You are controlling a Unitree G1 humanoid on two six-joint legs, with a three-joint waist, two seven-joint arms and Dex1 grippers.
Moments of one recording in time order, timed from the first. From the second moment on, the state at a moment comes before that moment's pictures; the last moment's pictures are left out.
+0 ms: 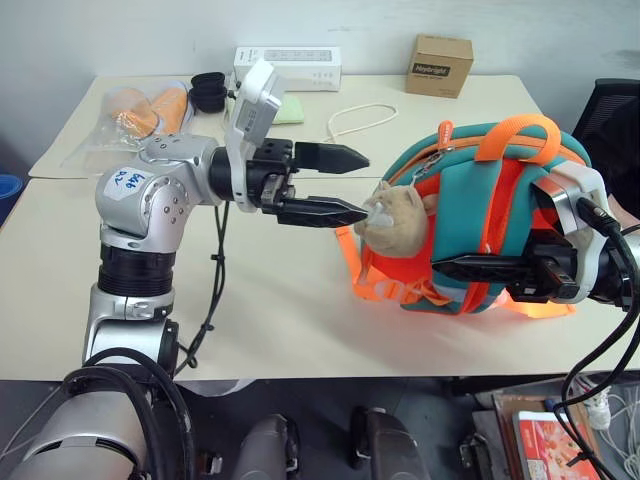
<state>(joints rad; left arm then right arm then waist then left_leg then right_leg) -1.04 0.44 -0.02 0.00 -0.61 0.85 -1.19 -0.44 -0.97 -0.29 -0.31 1.17 1.07 1.08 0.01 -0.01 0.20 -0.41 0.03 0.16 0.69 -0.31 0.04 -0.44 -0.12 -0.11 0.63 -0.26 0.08</state>
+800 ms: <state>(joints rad) -1.00 0.40 -0.25 0.10 -0.34 0.58 -1.12 -0.41 -0.95 -0.32 -0.31 1.21 1.07 0.99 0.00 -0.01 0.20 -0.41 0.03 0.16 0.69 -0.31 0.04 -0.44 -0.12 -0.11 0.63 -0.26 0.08</state>
